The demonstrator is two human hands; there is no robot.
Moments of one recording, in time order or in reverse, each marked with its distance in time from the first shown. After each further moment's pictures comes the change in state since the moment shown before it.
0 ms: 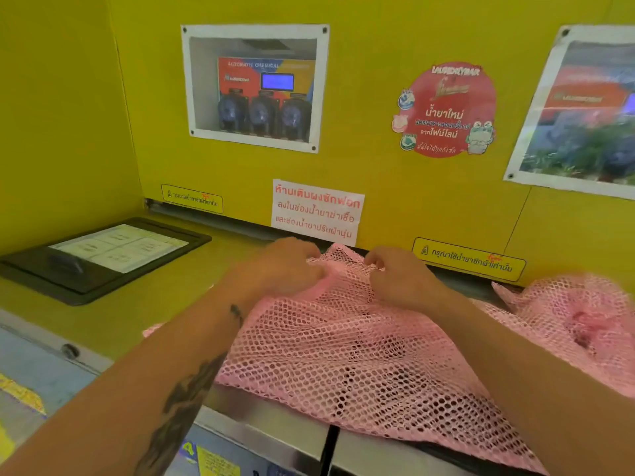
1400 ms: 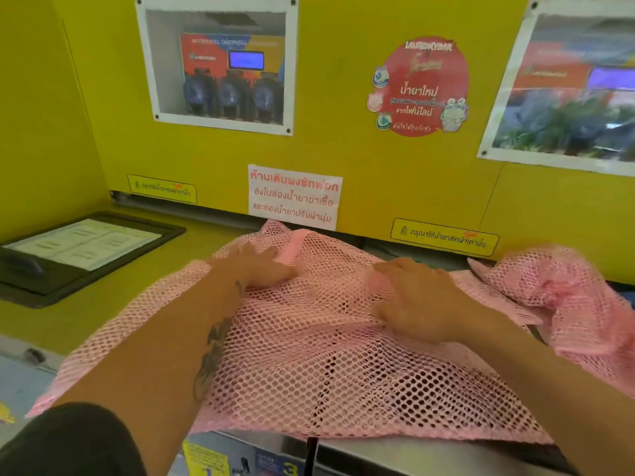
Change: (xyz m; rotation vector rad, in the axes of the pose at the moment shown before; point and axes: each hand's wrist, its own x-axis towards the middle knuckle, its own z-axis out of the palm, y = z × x) left_hand 0.054 -0.061 0.040 0.132 -0.229 -0.359; right_hand -0.062 0.029 -0.006 -0.353 -0.128 -0.028
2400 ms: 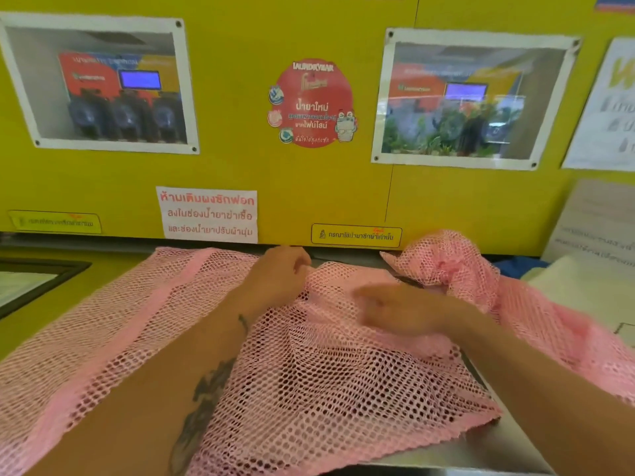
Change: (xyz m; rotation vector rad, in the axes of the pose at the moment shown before) left_hand -0.061 0.151 0.027 -0.311 0.349 0.605; right_hand -0.069 0.063 -0.023 0.119 -0.258 0.088
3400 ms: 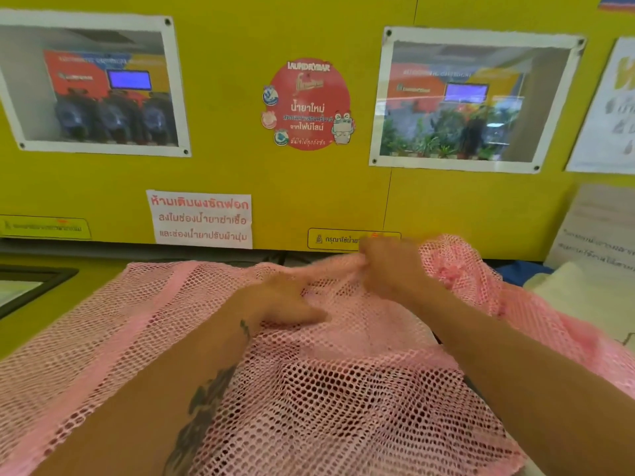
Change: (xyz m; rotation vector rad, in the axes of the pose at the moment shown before) left_hand 0.018 -0.001 0.012 0.267 -0.517 -0.058; right_hand 0.080 0.027 -0.021 -0.271 0.554 0.185
